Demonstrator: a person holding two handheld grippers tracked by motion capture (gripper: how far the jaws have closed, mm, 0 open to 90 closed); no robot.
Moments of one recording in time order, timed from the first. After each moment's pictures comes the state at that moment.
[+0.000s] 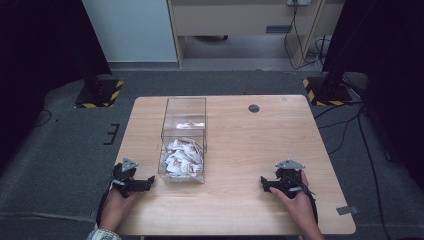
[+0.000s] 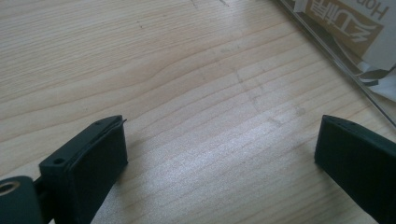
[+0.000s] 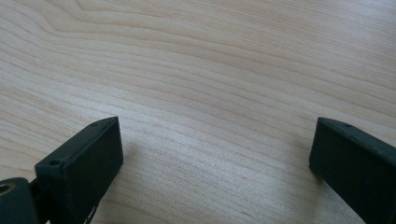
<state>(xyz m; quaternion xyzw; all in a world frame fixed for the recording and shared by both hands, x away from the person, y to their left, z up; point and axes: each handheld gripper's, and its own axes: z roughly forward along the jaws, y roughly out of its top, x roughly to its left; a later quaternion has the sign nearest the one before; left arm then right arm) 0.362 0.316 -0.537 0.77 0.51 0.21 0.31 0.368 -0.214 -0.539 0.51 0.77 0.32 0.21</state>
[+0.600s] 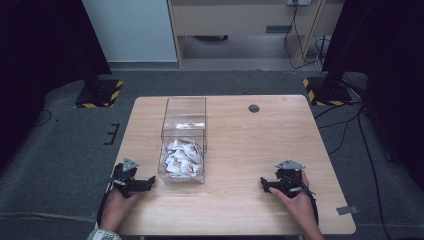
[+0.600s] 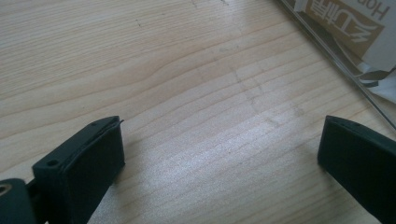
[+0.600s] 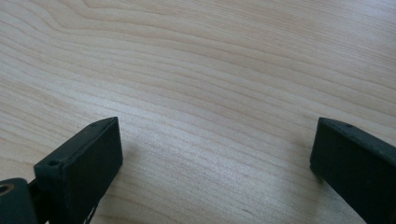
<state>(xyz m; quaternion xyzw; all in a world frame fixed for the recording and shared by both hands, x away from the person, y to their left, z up) 0.362 0.314 -0.537 0.77 0.51 0.21 0.31 0.366 -0.215 -0.539 0.50 0.78 0.32 0.20</state>
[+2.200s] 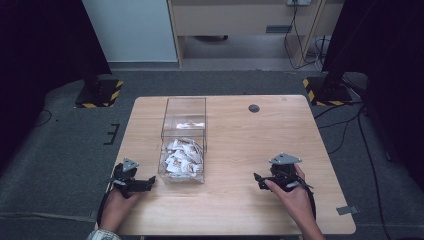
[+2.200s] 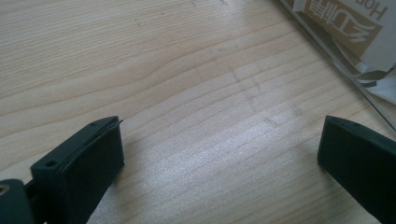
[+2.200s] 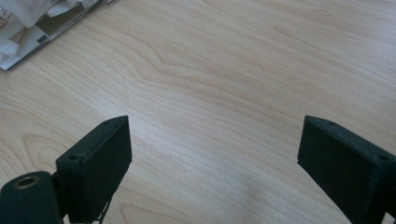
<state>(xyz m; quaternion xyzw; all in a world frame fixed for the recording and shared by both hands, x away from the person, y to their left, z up) 0.361 0.314 -0.537 0.77 0.51 0.21 0.31 0.366 -0.192 -0.492 0.44 0.80 0.36 0.19</state>
